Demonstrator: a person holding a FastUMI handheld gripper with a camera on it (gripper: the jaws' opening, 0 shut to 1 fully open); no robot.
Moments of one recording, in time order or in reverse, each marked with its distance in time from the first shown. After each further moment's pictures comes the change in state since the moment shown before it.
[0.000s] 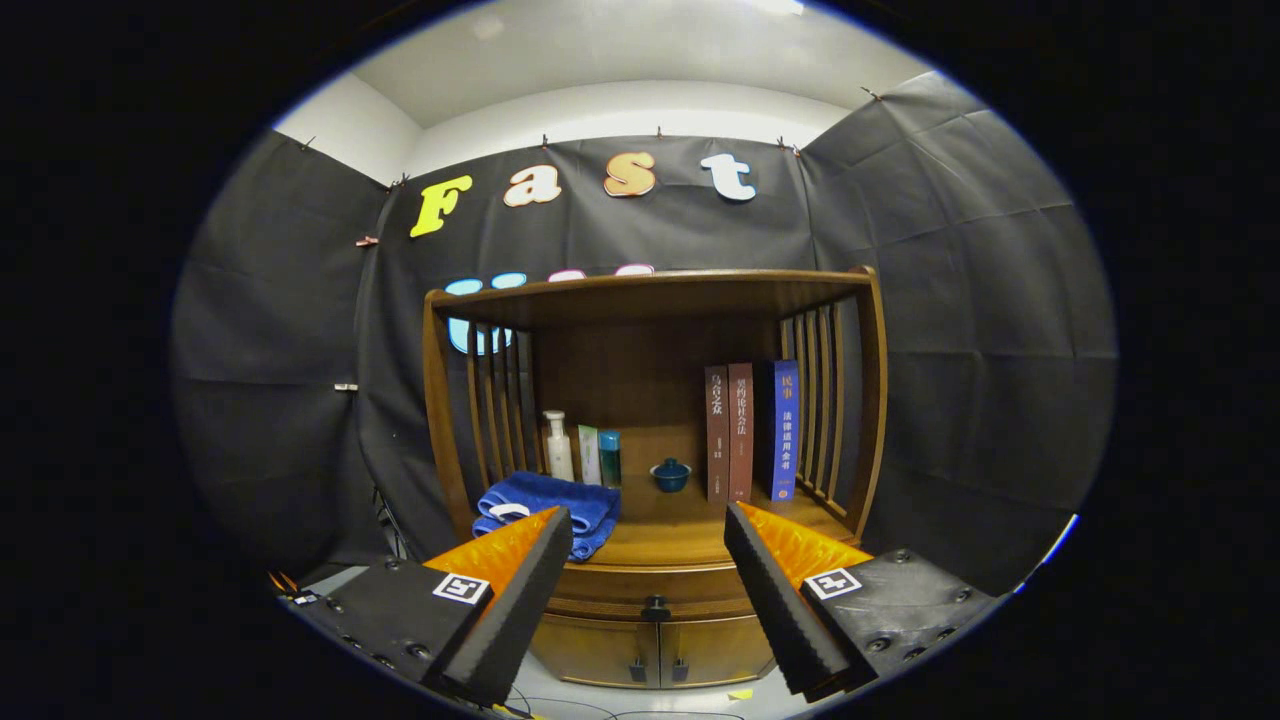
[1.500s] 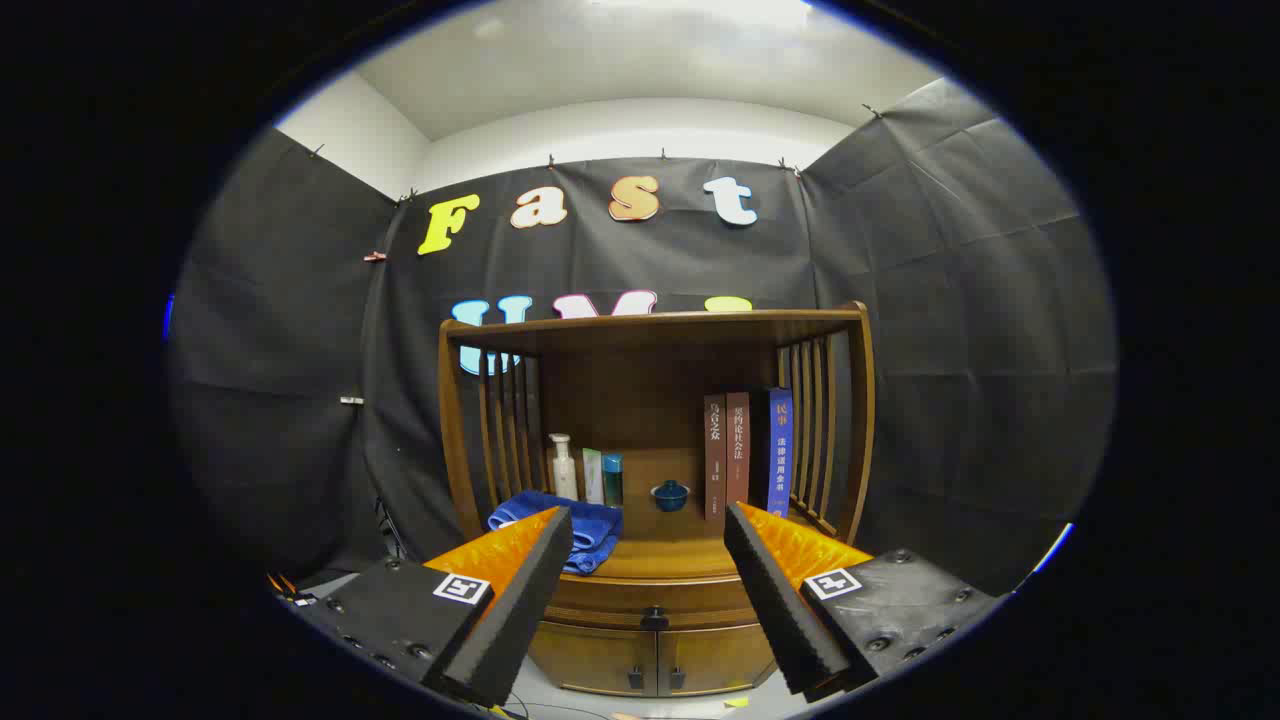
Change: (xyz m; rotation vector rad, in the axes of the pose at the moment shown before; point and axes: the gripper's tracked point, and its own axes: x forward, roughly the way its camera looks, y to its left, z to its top) arm -0.031 0.001 0.041 -0.025 -0.086 0.020
